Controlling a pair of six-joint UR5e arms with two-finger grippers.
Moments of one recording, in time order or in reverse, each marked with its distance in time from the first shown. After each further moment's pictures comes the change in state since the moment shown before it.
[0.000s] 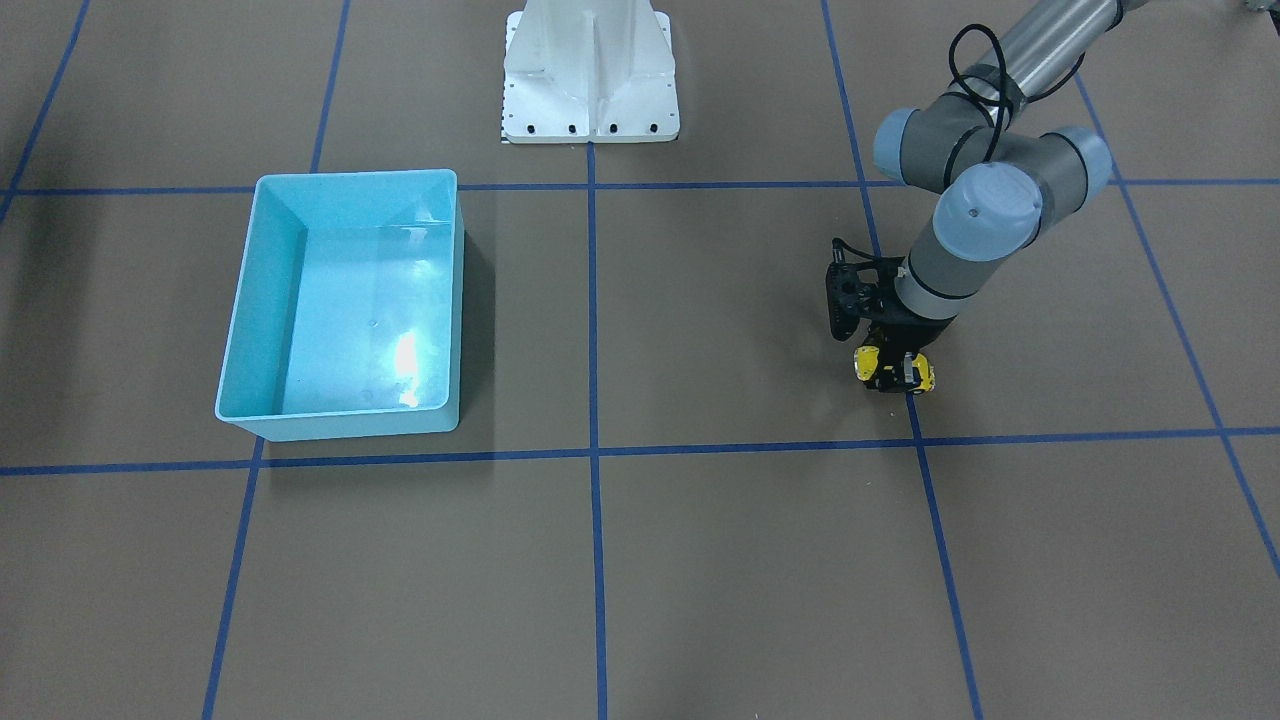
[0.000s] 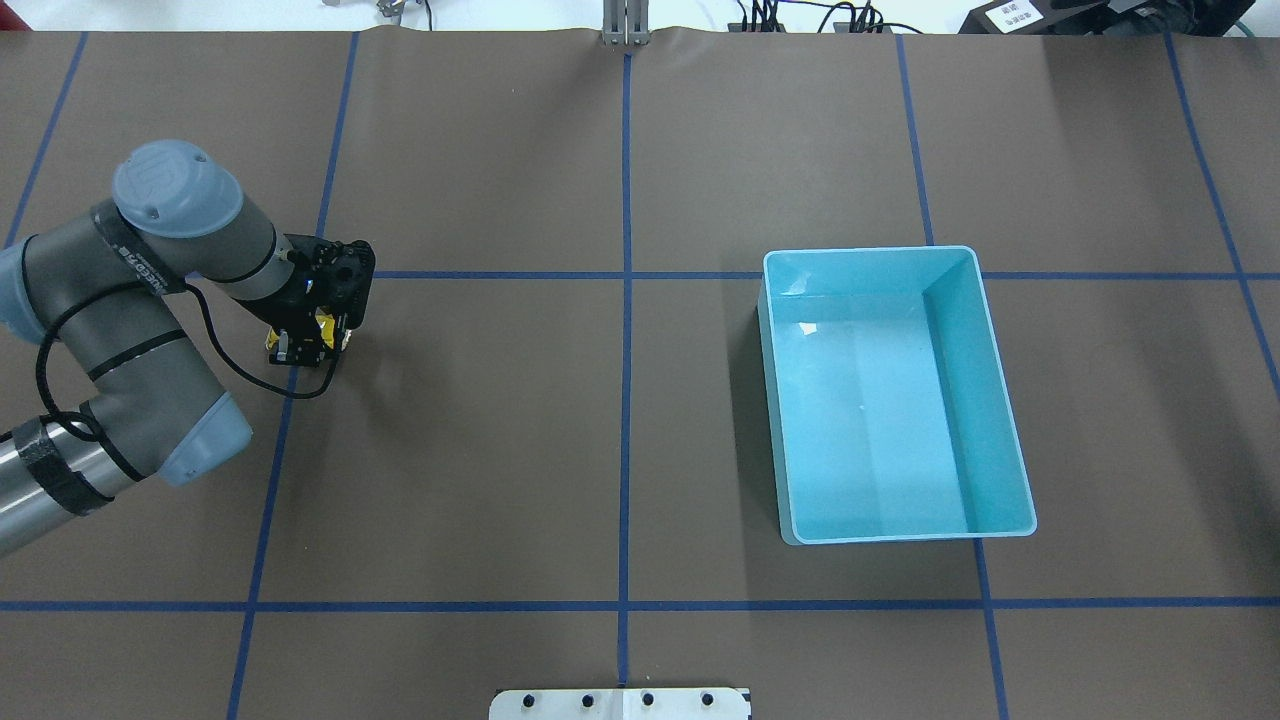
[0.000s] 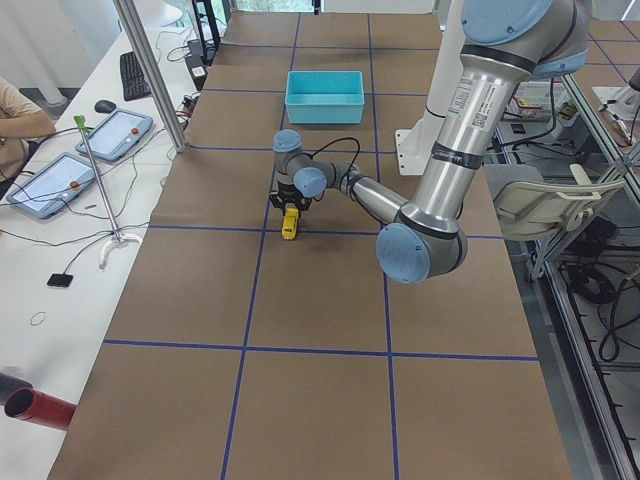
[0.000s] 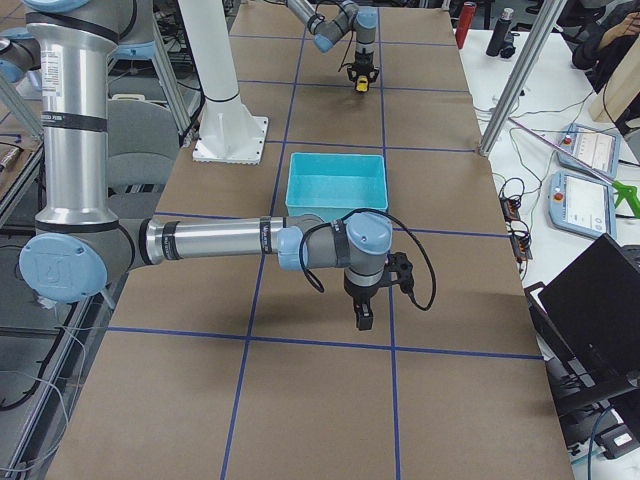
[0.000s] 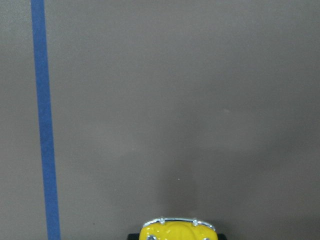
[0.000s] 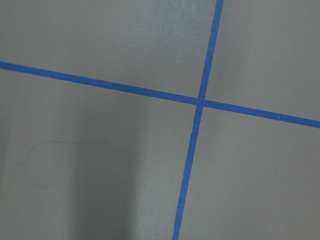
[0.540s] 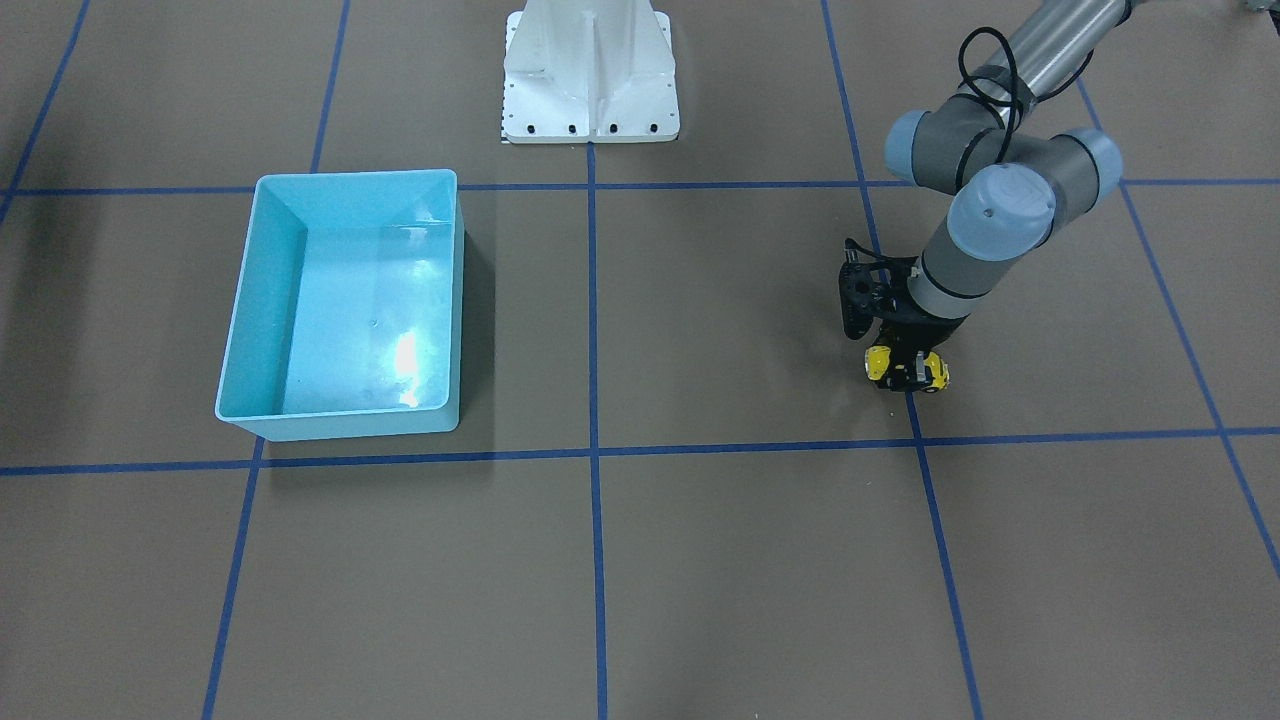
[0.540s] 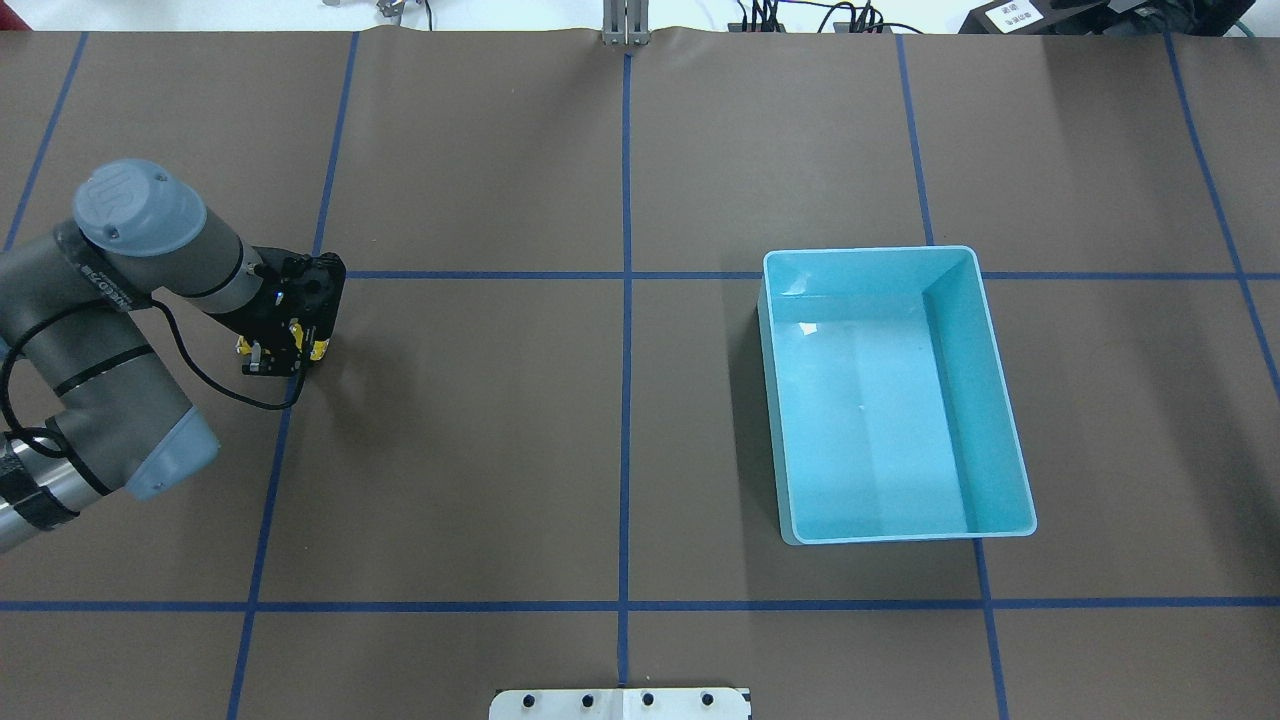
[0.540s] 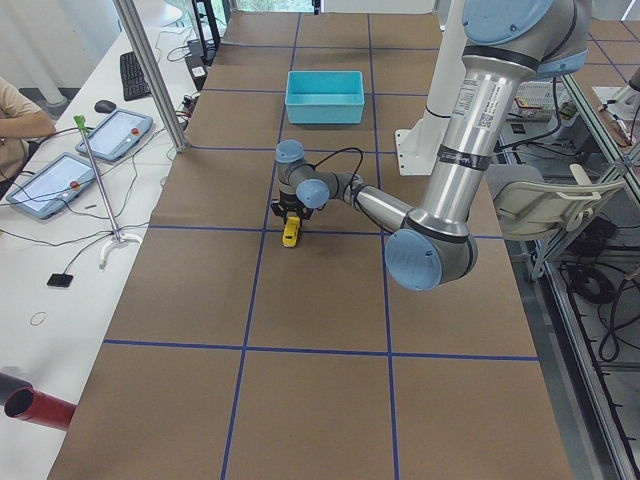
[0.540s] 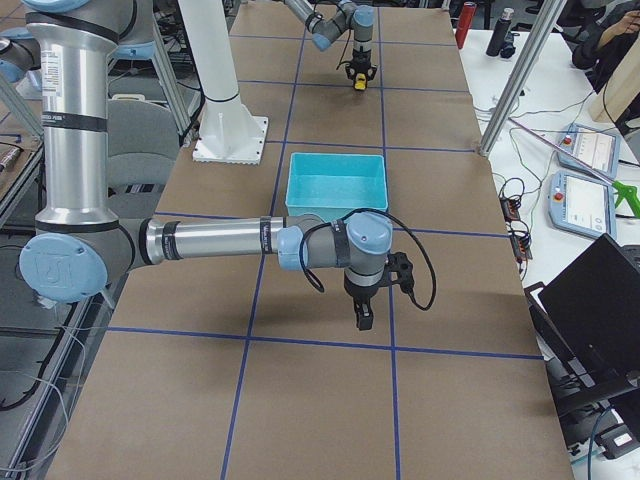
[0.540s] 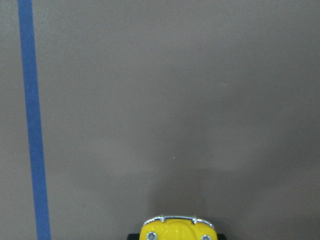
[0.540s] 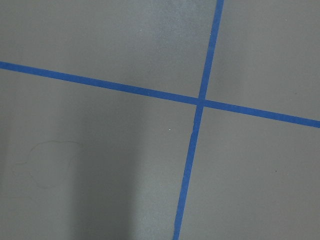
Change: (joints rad) left arm -0.009 0.071 -0.004 -0.086 -0.001 0.002; right arm 0.000 0.001 0.000 0.000 -0.001 0.000
